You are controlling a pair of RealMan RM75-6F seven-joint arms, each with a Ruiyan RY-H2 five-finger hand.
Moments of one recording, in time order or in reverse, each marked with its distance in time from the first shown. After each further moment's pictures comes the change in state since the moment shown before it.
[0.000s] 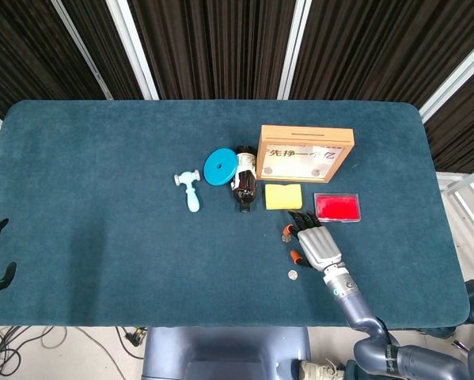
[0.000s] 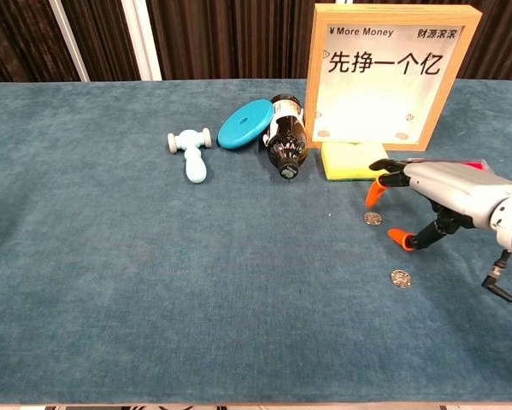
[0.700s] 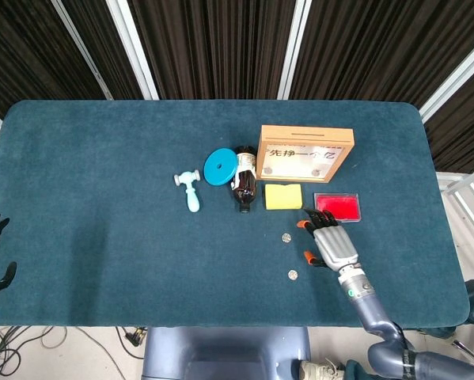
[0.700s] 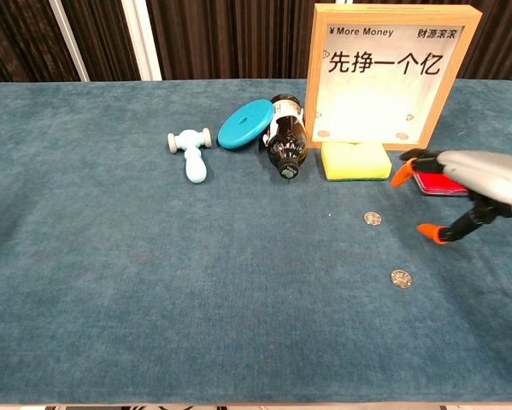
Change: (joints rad) left arm 0.001 -0.006 0.002 0.016 0.023 0.014 -0.006; right arm -0.046 0.083 0.029 -0.081 0.025 -0.007 -0.027
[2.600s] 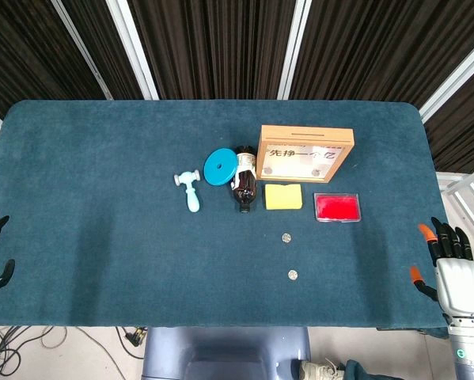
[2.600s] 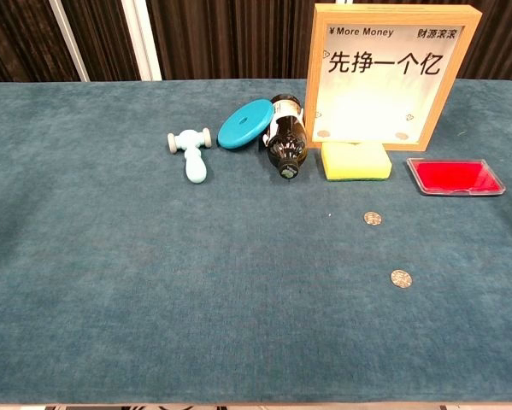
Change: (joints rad) left arm 0.004 -0.017 -0.005 0.044 0.051 0.060 0.026; right arm -0.403 0.356 -0.096 -0.146 -0.206 0.553 0.155
